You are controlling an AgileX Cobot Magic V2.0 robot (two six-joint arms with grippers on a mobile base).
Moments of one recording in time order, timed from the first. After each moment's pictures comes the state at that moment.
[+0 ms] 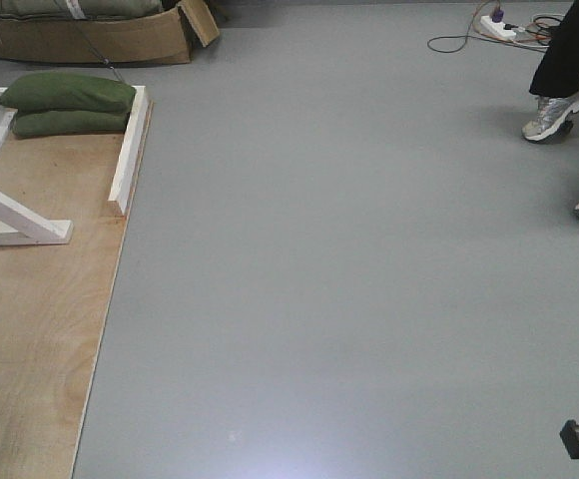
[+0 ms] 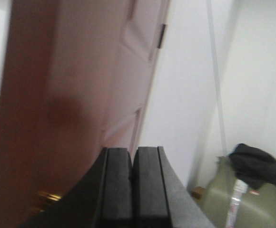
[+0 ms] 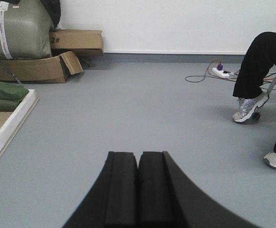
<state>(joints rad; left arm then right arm) 0.80 0.94 -1.08 -0.06 -0.01 -0.25 0.02 -0.01 0.03 0.02 0.28 -0.05</state>
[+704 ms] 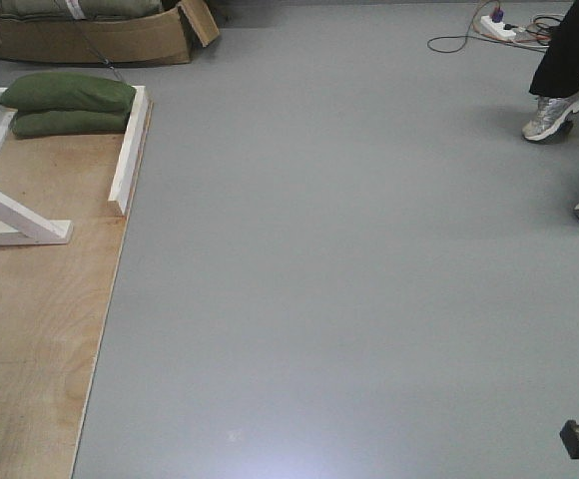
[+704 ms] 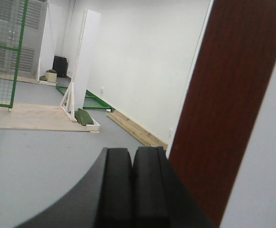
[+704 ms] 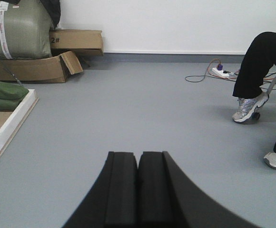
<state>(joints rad) 1.09 1.12 -1.13 -0.07 -0.08 -0.25 0.02 -0.01 0.03 0.02 0.28 -0.05</state>
